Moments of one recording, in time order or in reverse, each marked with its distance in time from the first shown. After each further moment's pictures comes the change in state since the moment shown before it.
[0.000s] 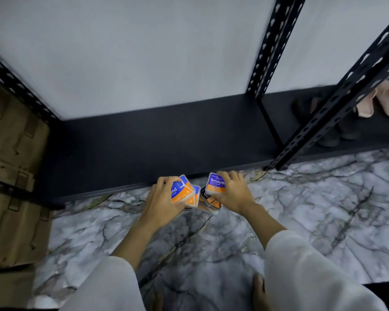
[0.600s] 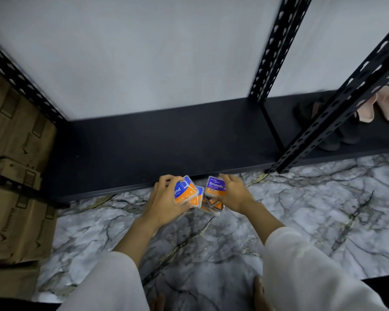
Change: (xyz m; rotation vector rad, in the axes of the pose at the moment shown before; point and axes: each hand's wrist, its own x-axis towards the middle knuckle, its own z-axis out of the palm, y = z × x) left_hand -0.003 0.004 -0.013 0.012 -0.041 0.046; right_hand 0.002 -0.006 -0.003 0.002 -0.132 0.043
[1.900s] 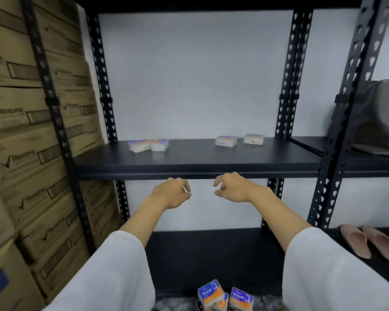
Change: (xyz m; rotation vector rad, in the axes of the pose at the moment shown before) left_hand -0.152 0.206 -0.341 0.350 0.325 0.094; right_hand -0.216 -0.274 -0.317 -0.226 0.236 -0.464
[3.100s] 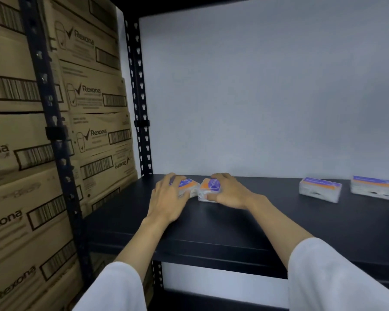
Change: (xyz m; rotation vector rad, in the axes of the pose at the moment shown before) left_hand 0.212 -0.200 -0.064 0.042 0.533 -0.148; right_hand 0.342 -0.089 0.007 0.139 0.131 -0.240
